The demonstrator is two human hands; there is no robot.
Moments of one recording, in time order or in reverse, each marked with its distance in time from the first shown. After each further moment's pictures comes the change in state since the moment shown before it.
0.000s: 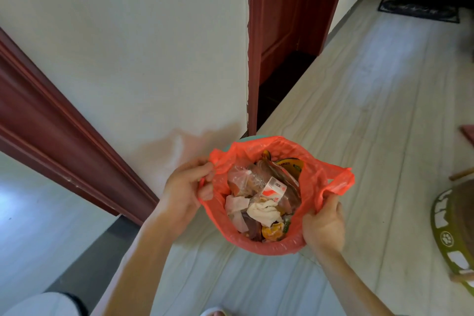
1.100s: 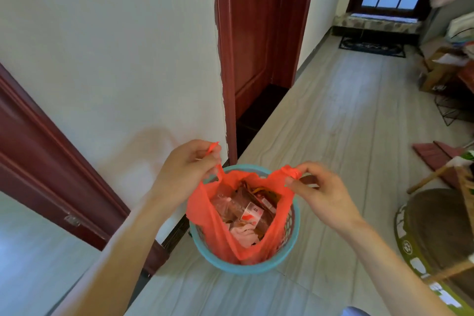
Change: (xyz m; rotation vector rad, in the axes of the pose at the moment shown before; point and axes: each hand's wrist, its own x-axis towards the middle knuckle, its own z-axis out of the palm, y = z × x) left_hand -0.029 0.093 0.083 0.498 0.042 0.271; right_hand 0.020 -0.102 -0.153 0.424 -0.380 -0.432
